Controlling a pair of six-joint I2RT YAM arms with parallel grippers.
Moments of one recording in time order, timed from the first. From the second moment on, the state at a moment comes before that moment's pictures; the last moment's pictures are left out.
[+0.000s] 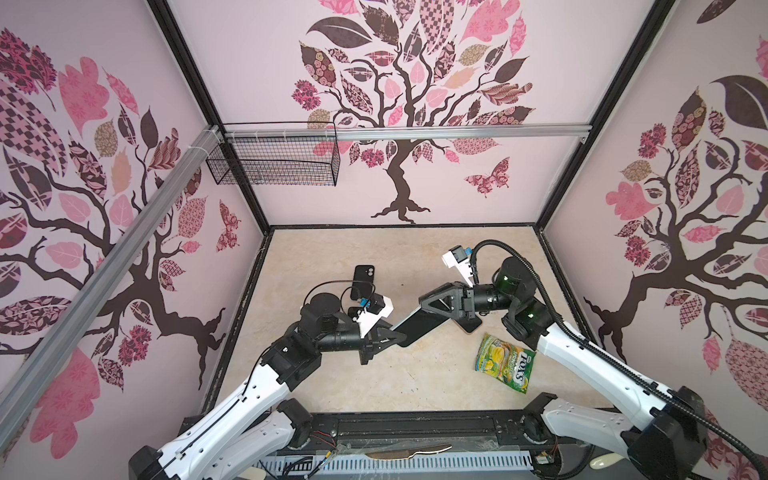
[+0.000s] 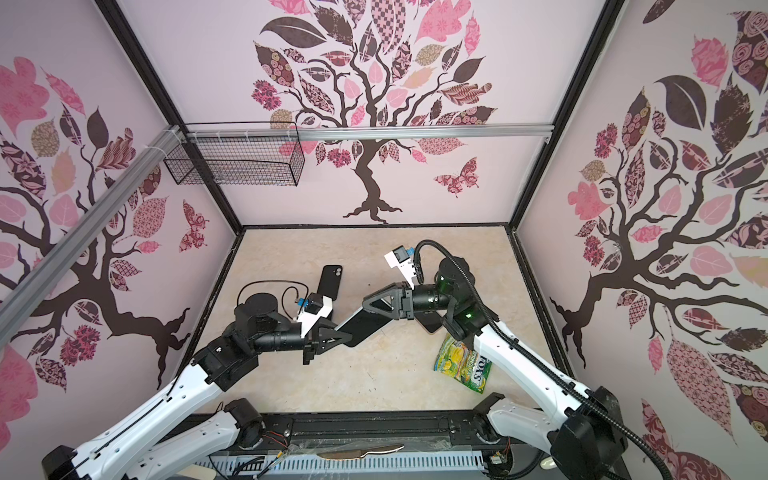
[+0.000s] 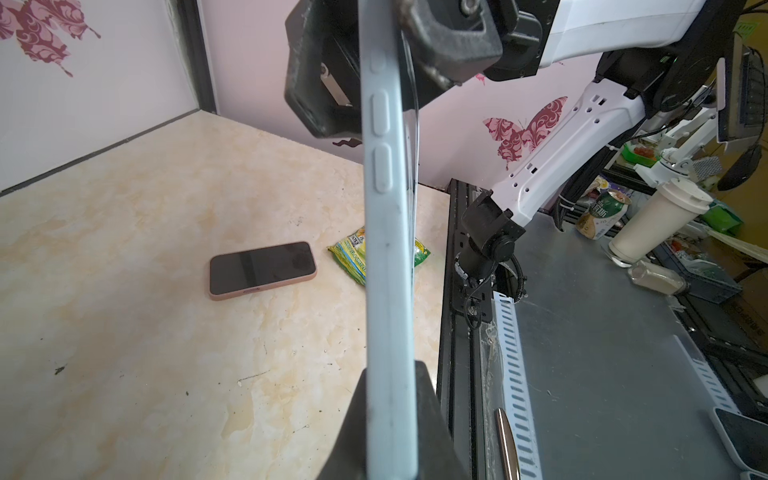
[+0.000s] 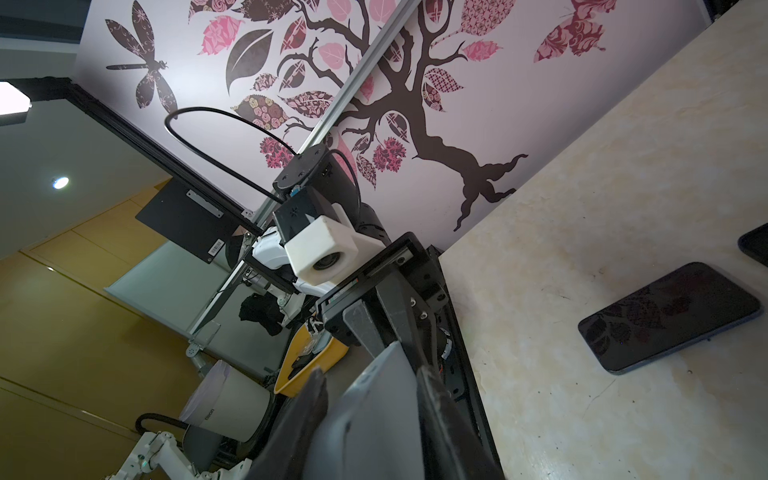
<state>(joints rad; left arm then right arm) -0.69 0.82 0.74 -0.26 0.70 0.05 0.56 1.12 0.87 0.26 -1.06 0.81</state>
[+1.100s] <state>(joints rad) -0.70 0.86 0.85 -0.45 0.57 0.30 0.56 1.11 0.81 0.36 -1.09 0.87</state>
